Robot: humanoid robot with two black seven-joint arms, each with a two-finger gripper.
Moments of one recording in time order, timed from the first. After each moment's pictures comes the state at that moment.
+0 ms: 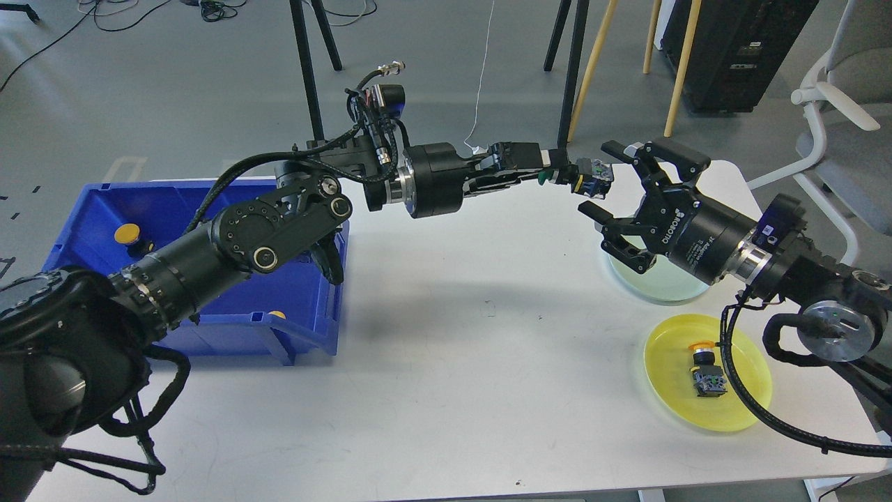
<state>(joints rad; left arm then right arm) -1.05 0.05 -0.47 -0.75 1.20 -0.49 -0.49 0.51 -0.71 0.71 1.48 -0.24 0.30 0.13</state>
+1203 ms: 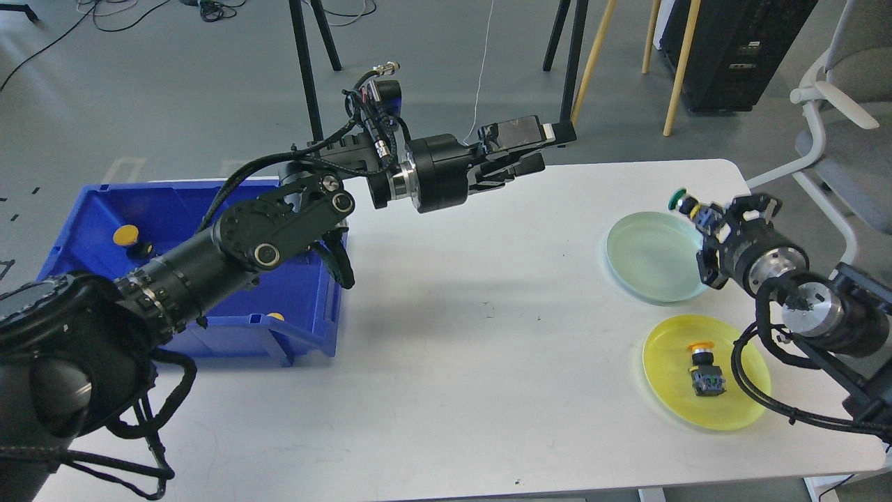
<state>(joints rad) -1.04 0.03 -0.49 -0.75 1.09 -0.49 -0.49 0.53 -0.54 0.73 1.08 0.05 -0.39 -0.06</state>
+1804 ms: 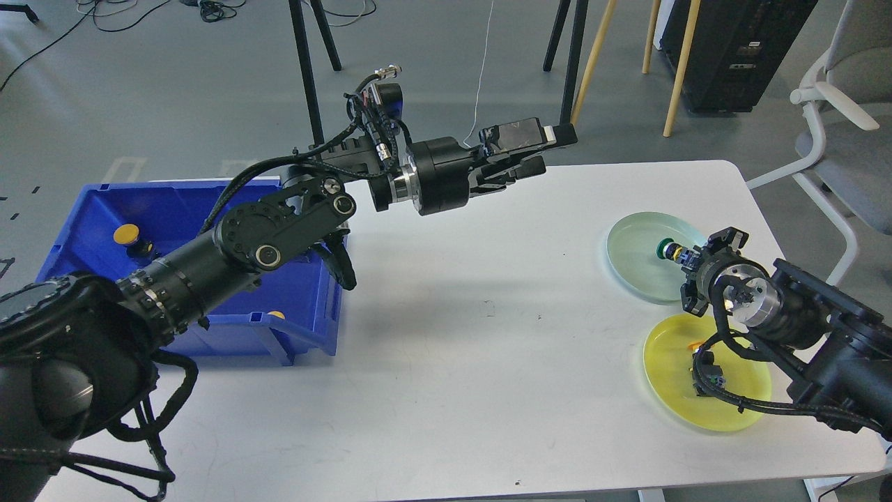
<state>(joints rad) -1.04 0.03 -0.49 -0.75 1.08 -0.49 -0.49 0.61 -0.43 0.65 0.92 0.02 -0.43 -0.11</state>
